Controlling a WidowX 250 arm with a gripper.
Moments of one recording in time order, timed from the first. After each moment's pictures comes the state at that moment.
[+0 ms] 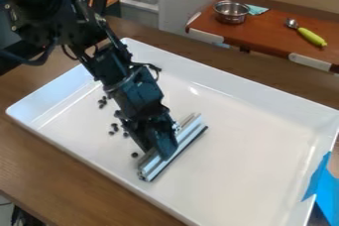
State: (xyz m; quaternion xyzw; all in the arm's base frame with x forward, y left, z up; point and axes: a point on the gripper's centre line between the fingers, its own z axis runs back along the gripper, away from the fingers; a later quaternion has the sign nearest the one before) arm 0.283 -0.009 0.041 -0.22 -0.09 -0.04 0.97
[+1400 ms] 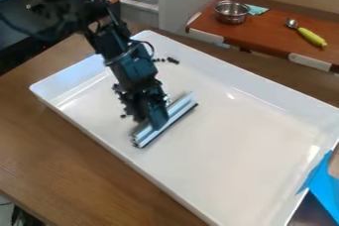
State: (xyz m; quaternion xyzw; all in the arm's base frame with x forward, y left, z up) arm 0.319 0.035 0.041 -0.19 -0.09 -0.04 0.98
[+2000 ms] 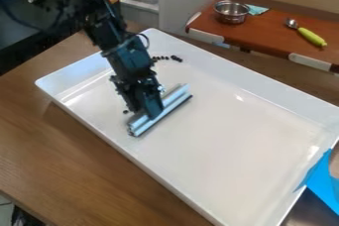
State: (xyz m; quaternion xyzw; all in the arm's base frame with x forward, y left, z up) arm 0.332 0.055 0.042 -0.19 -0.08 -0.04 0.98
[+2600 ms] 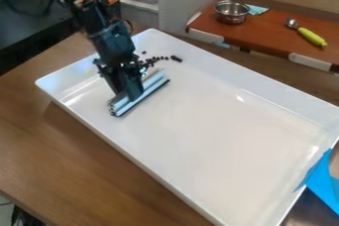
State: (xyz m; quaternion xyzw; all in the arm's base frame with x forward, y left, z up) arm 0.352 0.095 0.044 -0.16 -0.07 -0.02 0.98
